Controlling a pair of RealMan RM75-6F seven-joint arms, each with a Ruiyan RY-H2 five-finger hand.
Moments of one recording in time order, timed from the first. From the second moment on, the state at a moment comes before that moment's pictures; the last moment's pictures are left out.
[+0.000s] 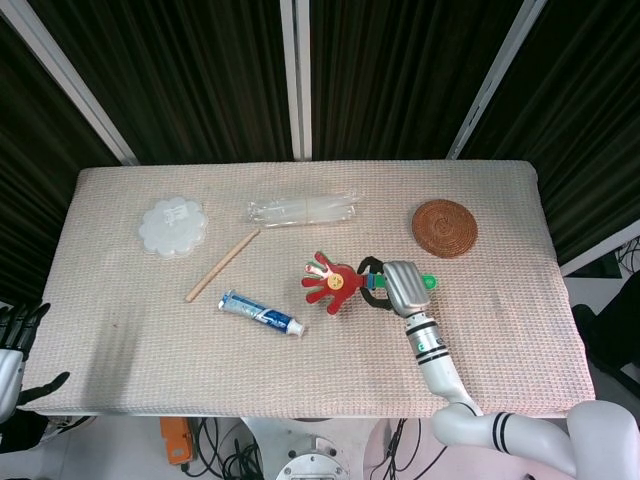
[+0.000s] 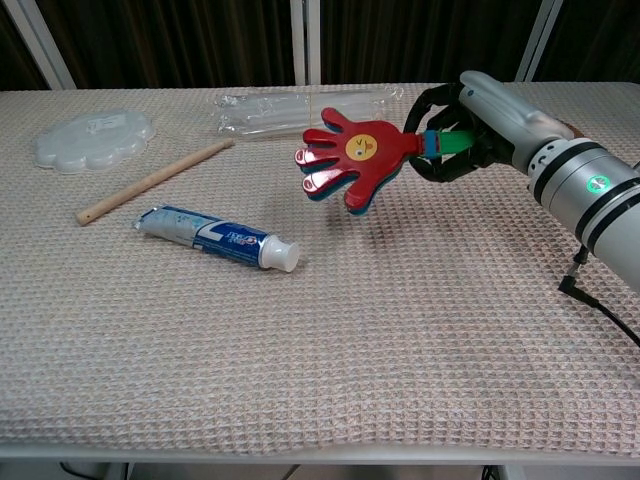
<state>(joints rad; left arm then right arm) 0.00 -1.12 0.01 -1.45 1.60 1.61 -0.13 0.64 -1.77 0.23 -1.35 -1.20 1.19 -0.03</state>
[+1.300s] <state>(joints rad) 0.00 -1.13 0.00 -1.45 1.59 1.60 -0.13 0.55 -1.42 0.43 -1.73 -1.15 0.98 0.70</state>
